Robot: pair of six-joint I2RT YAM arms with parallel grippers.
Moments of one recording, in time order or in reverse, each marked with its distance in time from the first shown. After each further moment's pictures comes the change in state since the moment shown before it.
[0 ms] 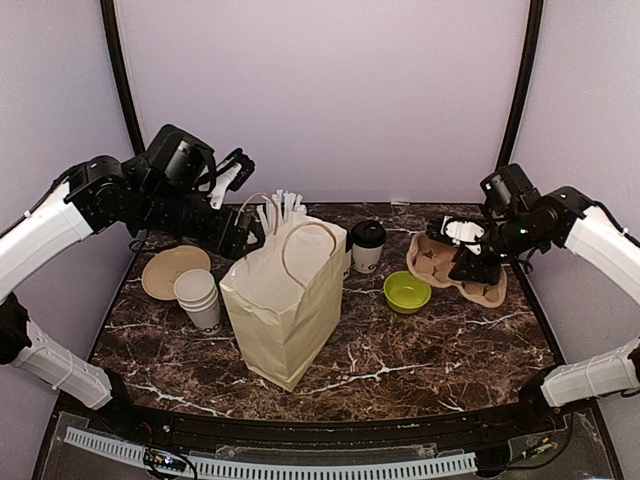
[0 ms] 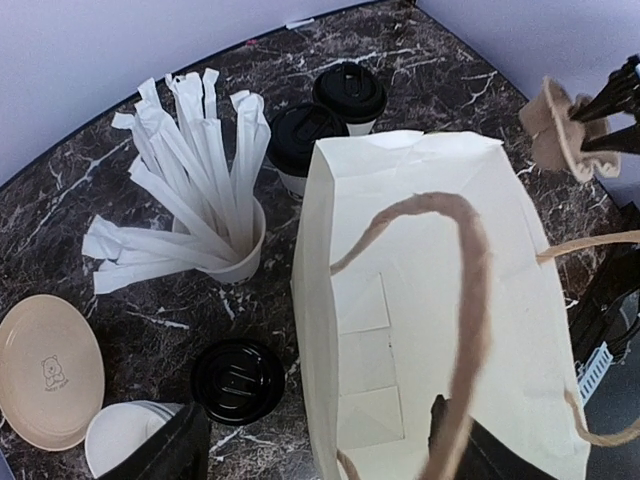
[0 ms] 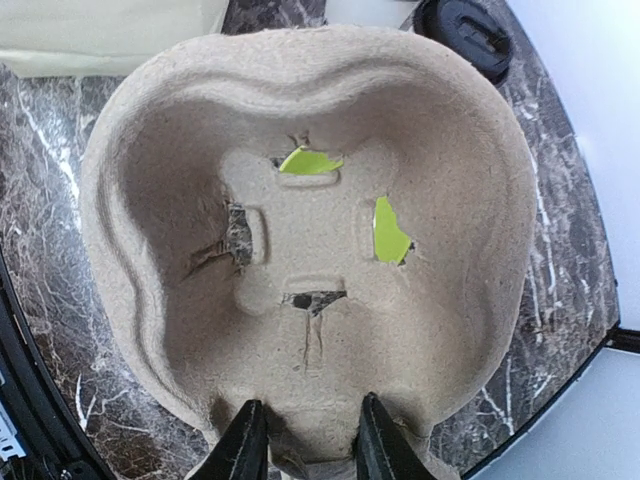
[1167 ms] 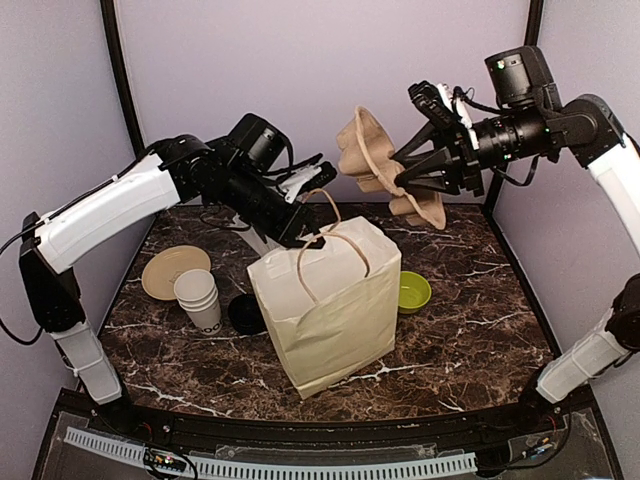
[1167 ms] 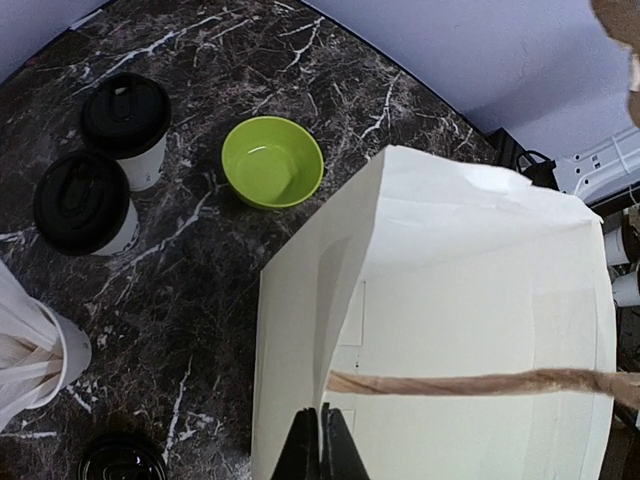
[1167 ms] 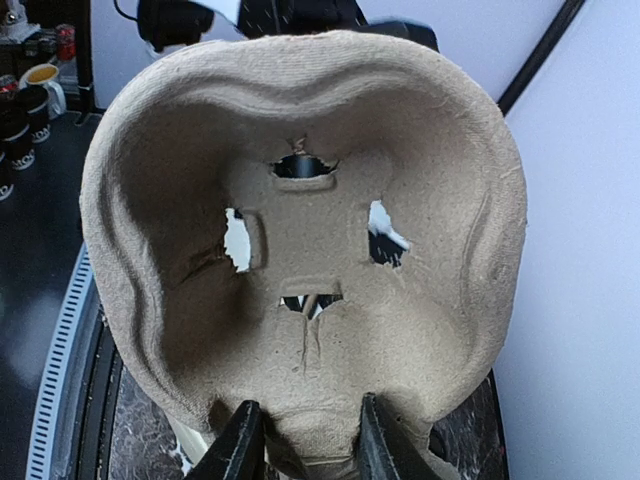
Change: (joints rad) left arm 0.009 0.407 0.318 0.009 0.458 0.132; right arm 0.232 0.268 0.845 -0.092 -0.472 -0.014
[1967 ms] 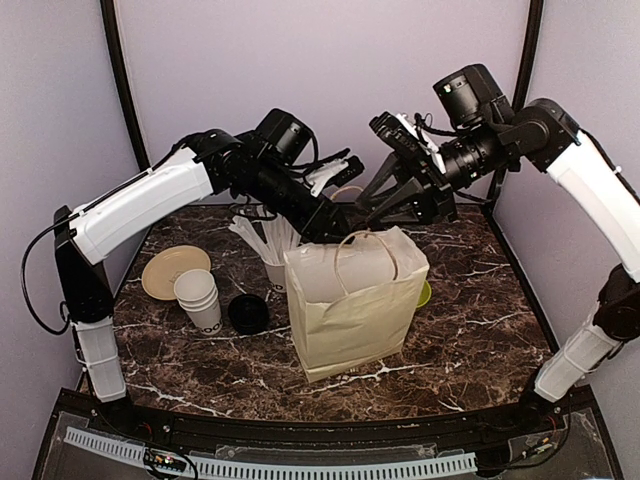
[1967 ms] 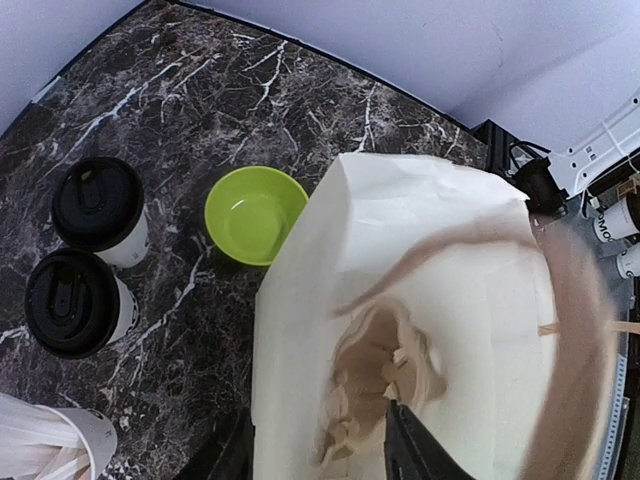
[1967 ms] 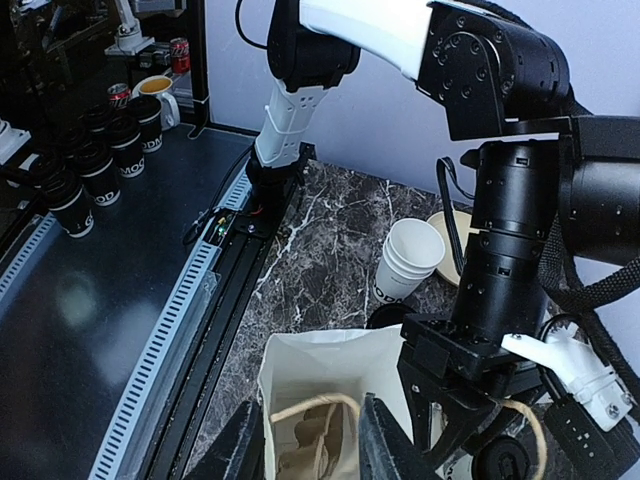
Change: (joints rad) left arm 0.000 0.195 0.212 0.002 0.071 0.167; right arm 0.091 0.101 -0.018 -0.034 -0.218 -0.012
